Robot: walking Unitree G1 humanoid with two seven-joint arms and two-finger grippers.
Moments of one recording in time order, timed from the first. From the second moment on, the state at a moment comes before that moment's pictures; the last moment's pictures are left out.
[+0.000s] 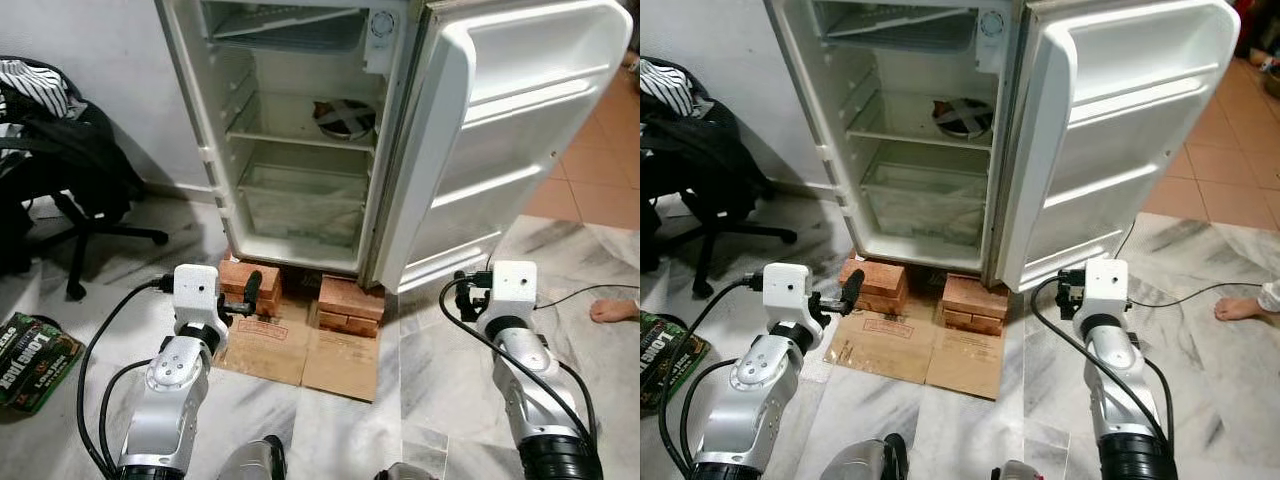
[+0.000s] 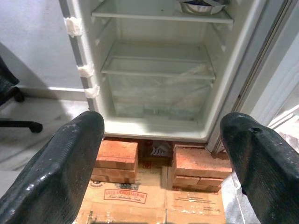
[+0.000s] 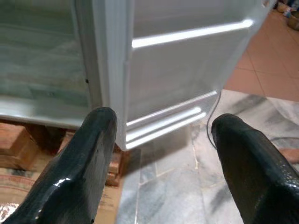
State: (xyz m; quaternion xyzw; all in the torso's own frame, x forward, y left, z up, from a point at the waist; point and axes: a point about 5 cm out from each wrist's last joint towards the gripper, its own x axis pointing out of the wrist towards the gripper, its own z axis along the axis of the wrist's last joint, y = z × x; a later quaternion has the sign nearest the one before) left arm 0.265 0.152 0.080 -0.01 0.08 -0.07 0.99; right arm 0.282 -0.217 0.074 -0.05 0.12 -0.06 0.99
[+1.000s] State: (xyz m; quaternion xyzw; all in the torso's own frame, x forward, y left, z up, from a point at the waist) left arm 0.274 0.165 0.084 0.00 0.07 -0.05 1.00; right arm 0.279 -0.203 0.077 -0.04 0.11 0.00 0.99
